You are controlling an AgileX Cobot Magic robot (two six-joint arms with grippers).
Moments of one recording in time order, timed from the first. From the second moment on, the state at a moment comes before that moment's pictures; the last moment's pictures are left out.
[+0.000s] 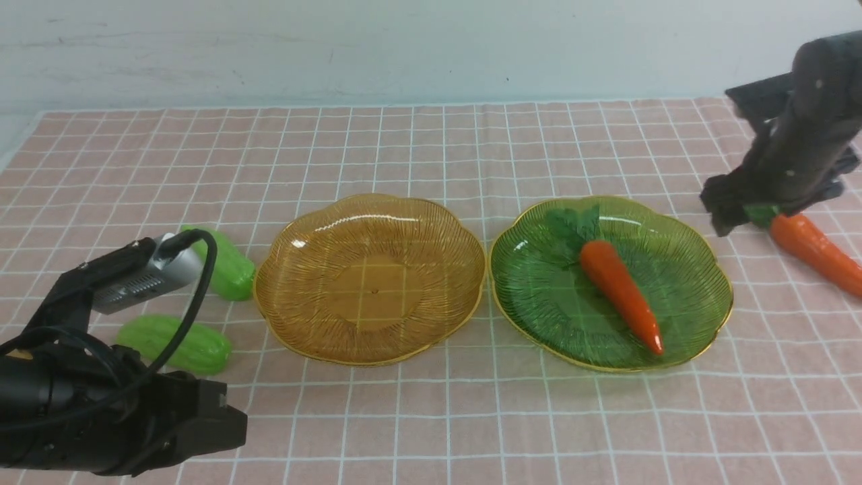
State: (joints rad) right arm -0.10 2.21 -1.68 -0.23 0.93 -0.04; left arm -0.02 1.07 -0.64 -0.73 0.88 0.31
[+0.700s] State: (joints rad) right arm -0.02 2.18 -1.92 0.21 1.22 -0.10; left arm -0.02 1.07 -0.64 -0.51 0.74 0.07
